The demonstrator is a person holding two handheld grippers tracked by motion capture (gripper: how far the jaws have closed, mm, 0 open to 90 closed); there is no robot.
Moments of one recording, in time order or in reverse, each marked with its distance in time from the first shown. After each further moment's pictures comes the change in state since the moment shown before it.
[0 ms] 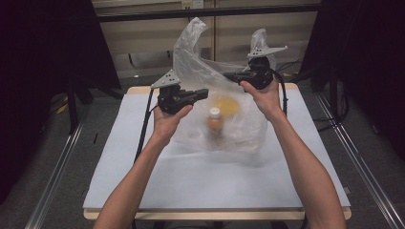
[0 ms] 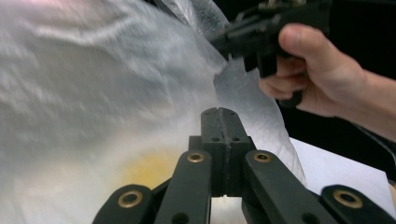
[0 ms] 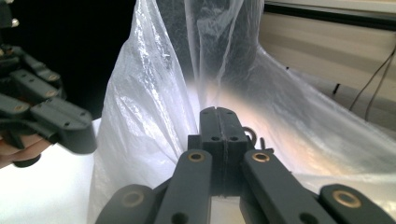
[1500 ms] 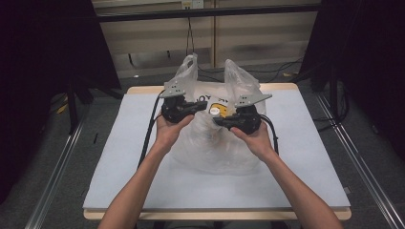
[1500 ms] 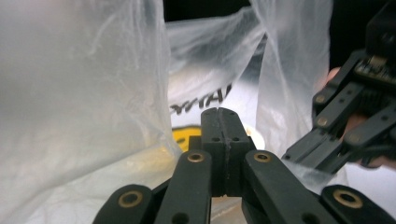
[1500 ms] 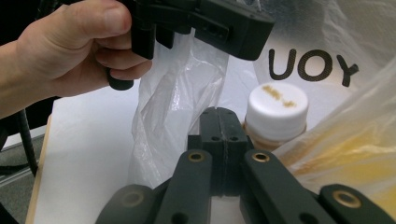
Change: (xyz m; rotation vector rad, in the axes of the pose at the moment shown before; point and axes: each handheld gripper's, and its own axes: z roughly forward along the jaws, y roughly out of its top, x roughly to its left) left arm 0.004 -0.041 0.010 0.137 0.060 -0.010; right arm 0.066 -0.090 0.012 0.073 0.139 -0.027
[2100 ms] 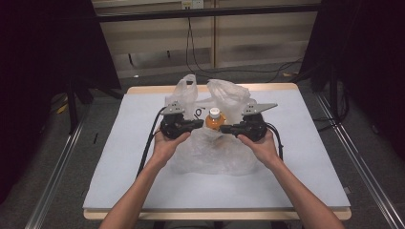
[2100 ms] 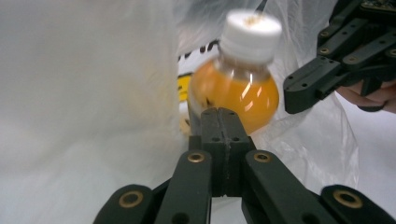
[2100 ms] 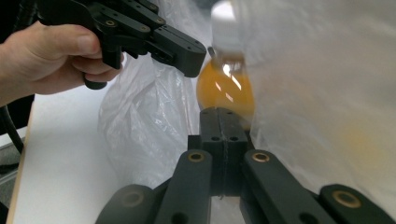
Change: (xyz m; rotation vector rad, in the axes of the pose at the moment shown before) left arm 0.001 -0.054 0.002 0.104 -0.021 -0.023; right arm -0.012 -0.037 -0.004 0.048 -0.039 0.057
